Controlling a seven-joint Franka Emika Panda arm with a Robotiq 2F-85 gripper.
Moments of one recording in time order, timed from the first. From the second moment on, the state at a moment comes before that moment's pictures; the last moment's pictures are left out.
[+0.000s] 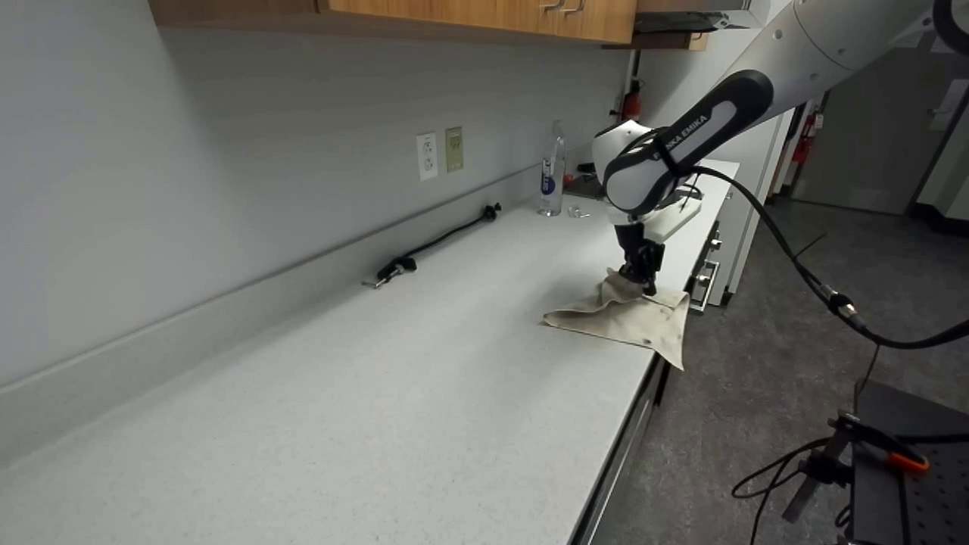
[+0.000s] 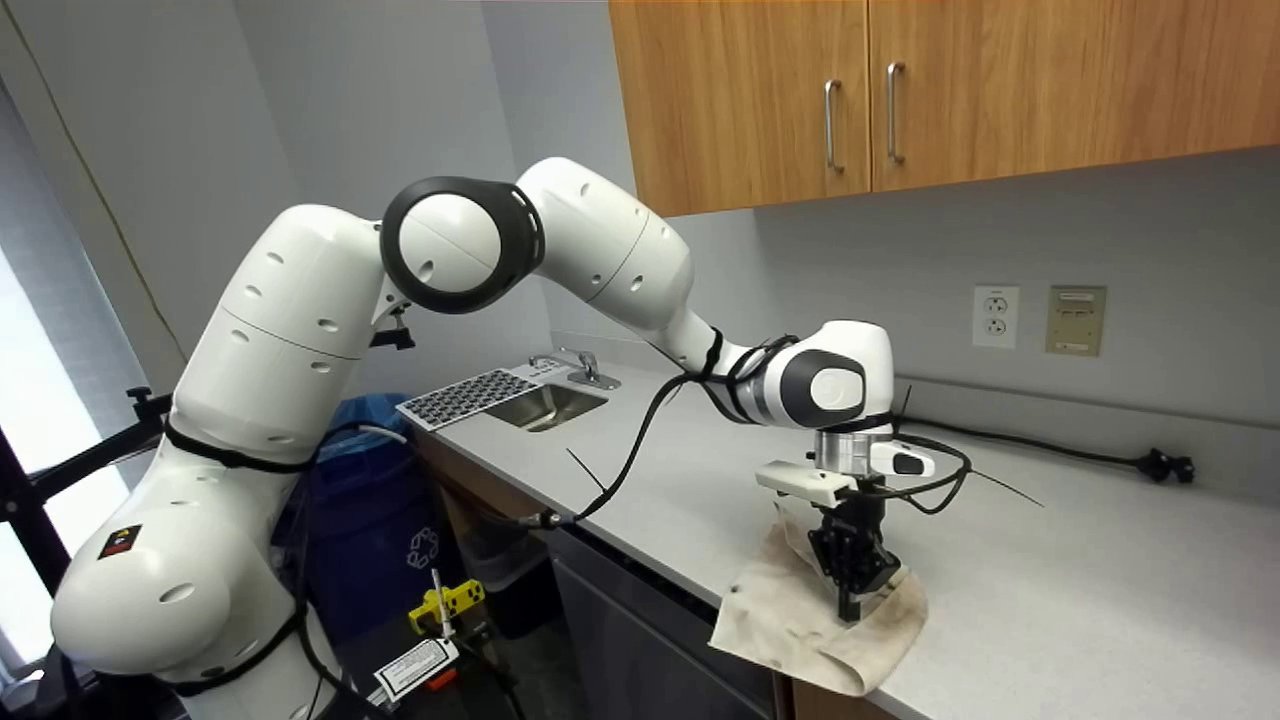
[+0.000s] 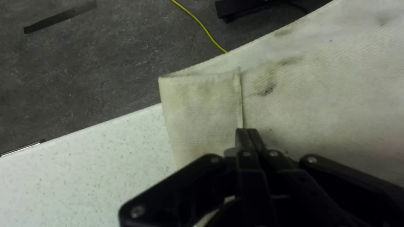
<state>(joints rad) -0.17 0.70 -0.15 -1.67 -0.20 2.09 0.04</state>
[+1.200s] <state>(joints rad) -0.12 0.67 -0.14 -1.49 -0.15 2.17 0.23</state>
